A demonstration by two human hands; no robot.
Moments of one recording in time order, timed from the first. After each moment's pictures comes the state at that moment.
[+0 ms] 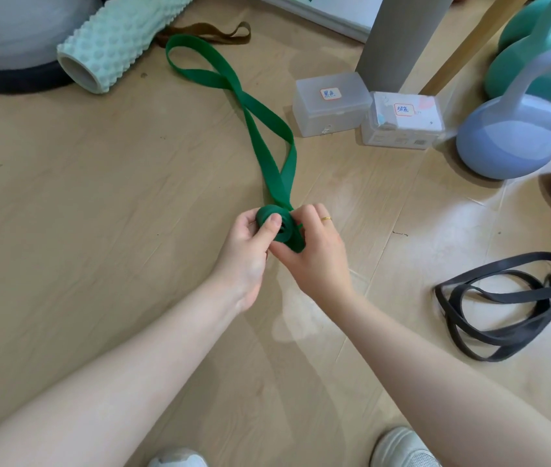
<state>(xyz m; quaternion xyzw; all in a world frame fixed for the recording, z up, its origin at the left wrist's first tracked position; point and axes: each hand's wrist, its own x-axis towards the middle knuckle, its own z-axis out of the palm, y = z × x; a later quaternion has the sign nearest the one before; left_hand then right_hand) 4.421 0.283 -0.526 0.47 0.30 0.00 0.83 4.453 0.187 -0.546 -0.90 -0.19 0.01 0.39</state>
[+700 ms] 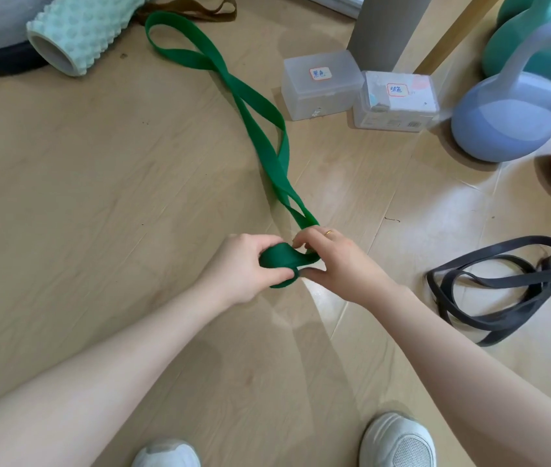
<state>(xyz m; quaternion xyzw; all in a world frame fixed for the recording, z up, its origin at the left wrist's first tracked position) 4.406 0.287 -0.536 0.85 0.10 -0.17 0.49 4.473 0.115 -0.564 -0.87 -0.36 0.20 0.25</state>
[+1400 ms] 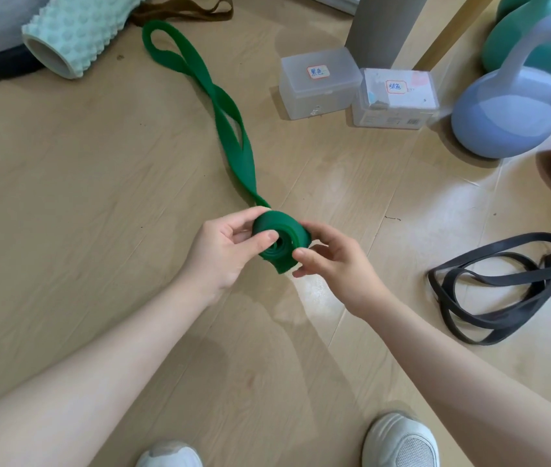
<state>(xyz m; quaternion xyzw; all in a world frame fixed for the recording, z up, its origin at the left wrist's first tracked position) 4.411 0.296 -0.535 0.69 0.17 -0.04 0.70 4.454 0.128 -0.550 -0.71 -0.09 0.30 0.63</state>
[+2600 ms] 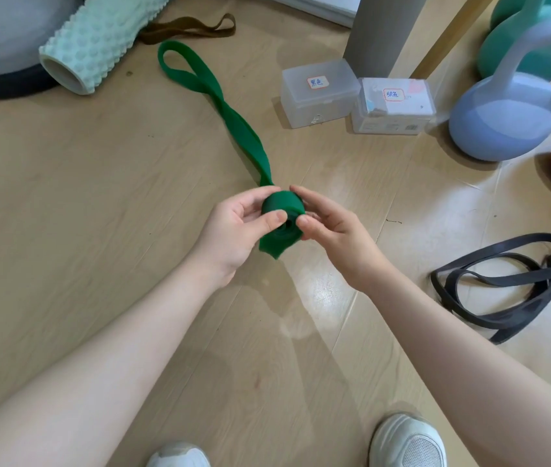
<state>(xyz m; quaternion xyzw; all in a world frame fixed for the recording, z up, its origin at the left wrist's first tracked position) 4.430 0.294 -0.514 0.65 0.15 -0.03 0.75 4.478 0.140 -0.531 -0.70 -0.14 0.27 0.65</state>
